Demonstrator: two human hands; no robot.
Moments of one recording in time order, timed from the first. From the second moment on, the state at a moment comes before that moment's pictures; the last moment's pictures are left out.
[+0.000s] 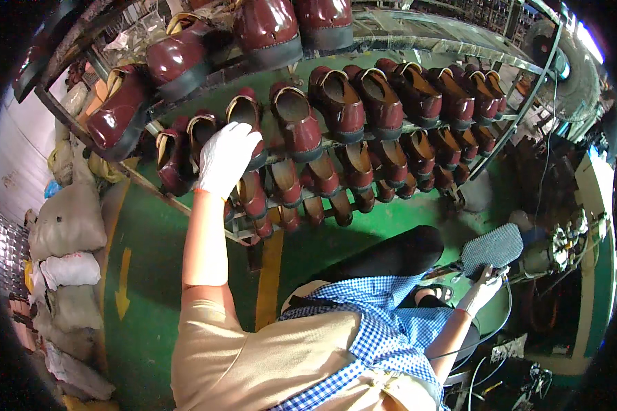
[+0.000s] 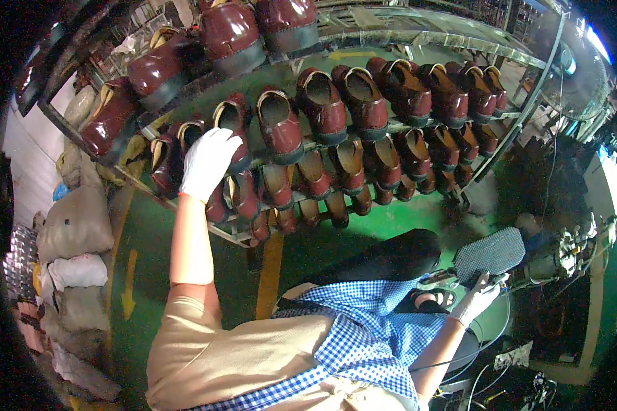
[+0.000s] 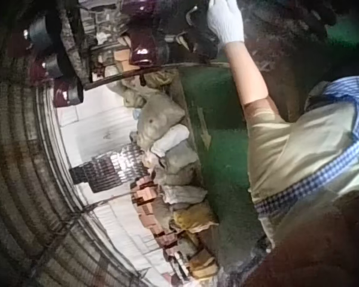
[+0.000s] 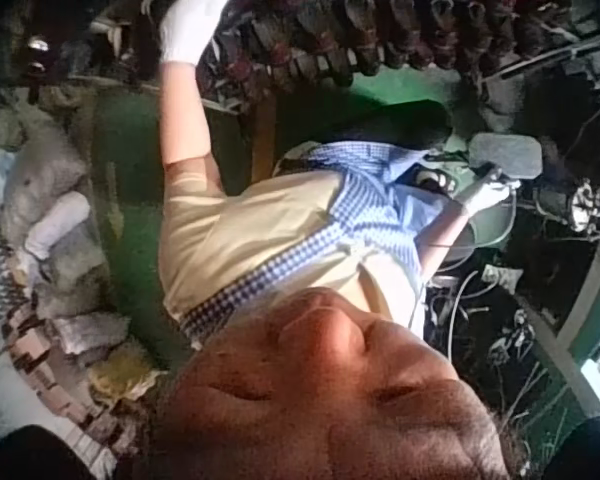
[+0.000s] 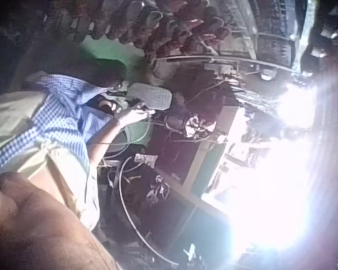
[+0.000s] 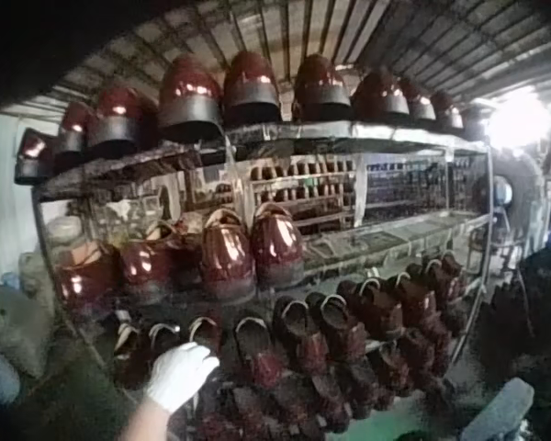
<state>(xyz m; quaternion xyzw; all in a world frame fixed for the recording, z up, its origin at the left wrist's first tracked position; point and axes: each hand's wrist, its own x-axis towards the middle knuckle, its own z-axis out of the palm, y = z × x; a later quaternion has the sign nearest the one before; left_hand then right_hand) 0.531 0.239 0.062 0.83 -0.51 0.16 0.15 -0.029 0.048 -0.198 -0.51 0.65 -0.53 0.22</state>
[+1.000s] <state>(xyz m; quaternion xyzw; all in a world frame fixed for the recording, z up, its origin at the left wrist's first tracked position) 0.440 0.209 0.060 0.74 -0.61 0.09 0.28 -0.034 0.049 -0.193 -0.52 0.66 -0.50 0.20</state>
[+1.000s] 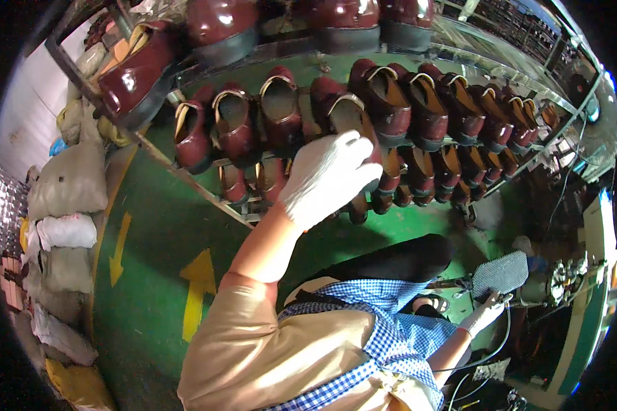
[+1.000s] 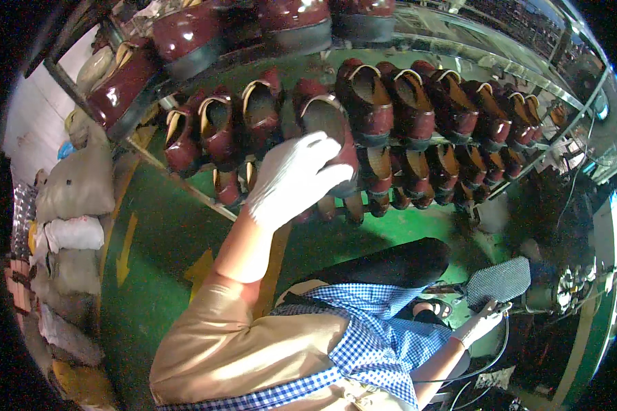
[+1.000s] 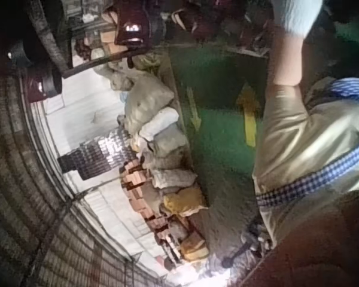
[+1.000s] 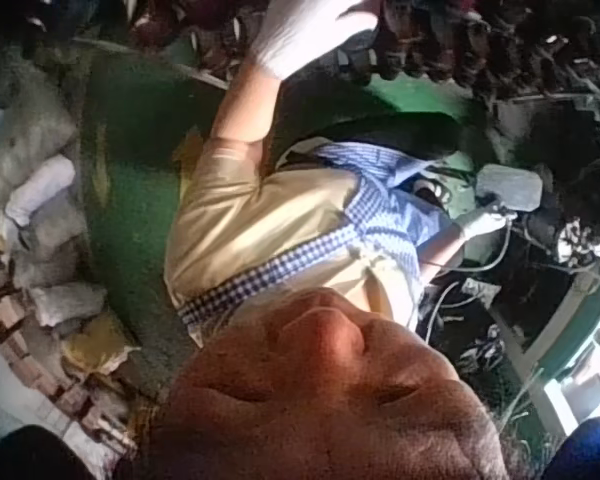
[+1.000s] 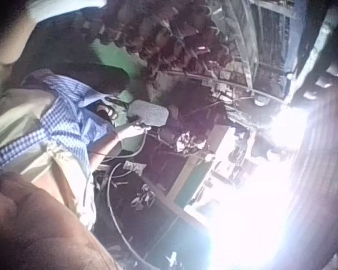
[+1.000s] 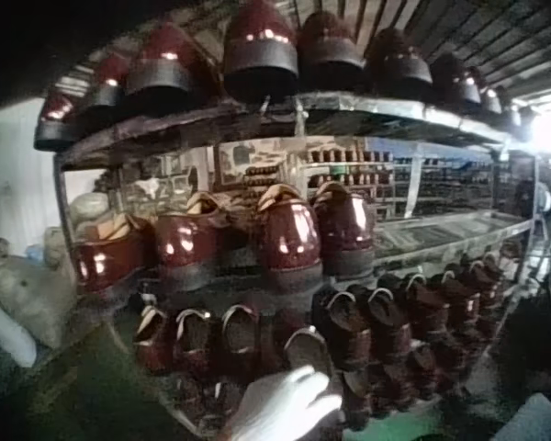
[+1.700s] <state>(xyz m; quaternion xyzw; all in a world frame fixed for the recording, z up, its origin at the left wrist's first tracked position) 0.333 0.179 0.040 0.39 -0.84 -0.15 0.35 -0.023 0.062 -0.176 -0.43 0.61 -0.60 0.28</state>
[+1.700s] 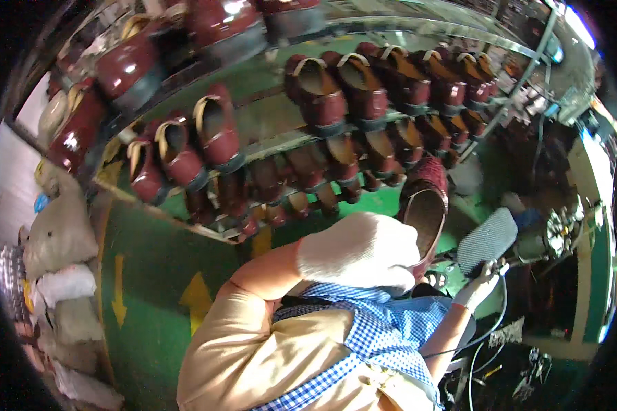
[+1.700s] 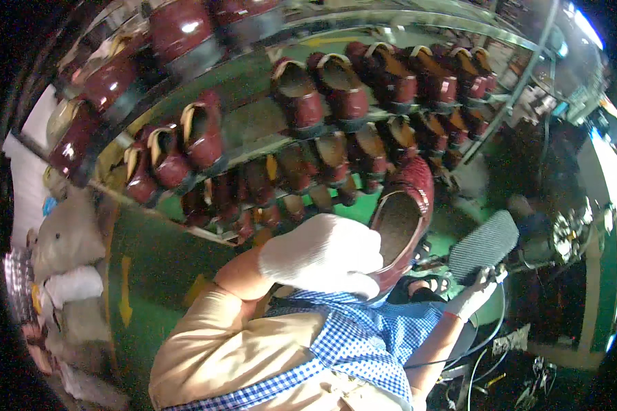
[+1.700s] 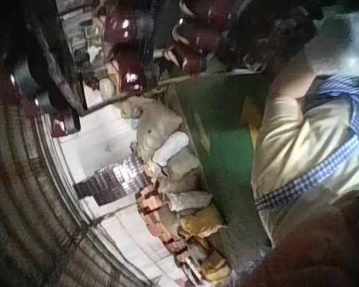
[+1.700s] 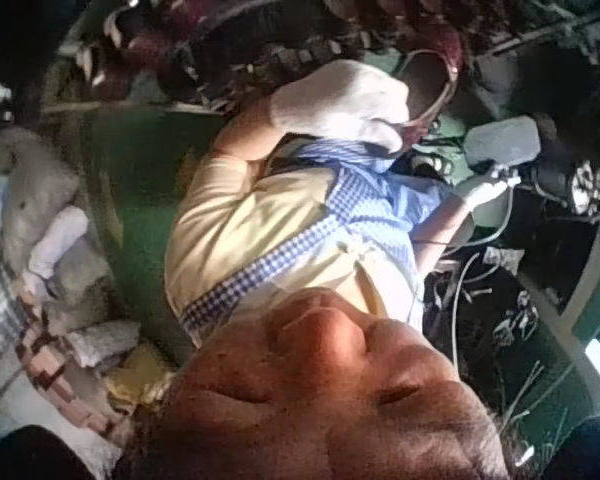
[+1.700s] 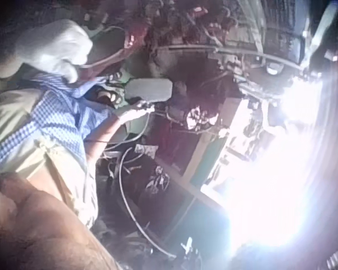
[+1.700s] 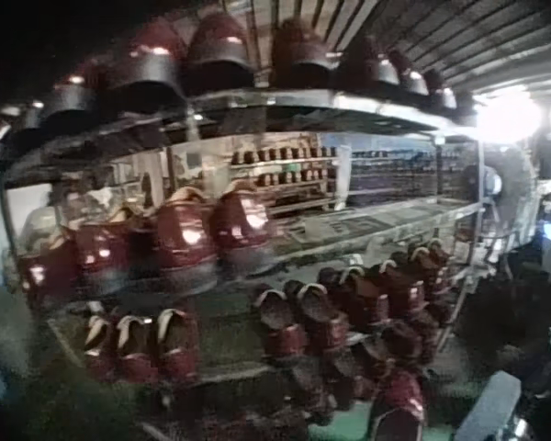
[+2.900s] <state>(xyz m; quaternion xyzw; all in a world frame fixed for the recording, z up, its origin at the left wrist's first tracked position) 0.205 0.075 -0.043 0.31 -0.90 -0.13 0.29 -0.036 0.117 -0.249 -0.60 0.69 -0.39 0.09</state>
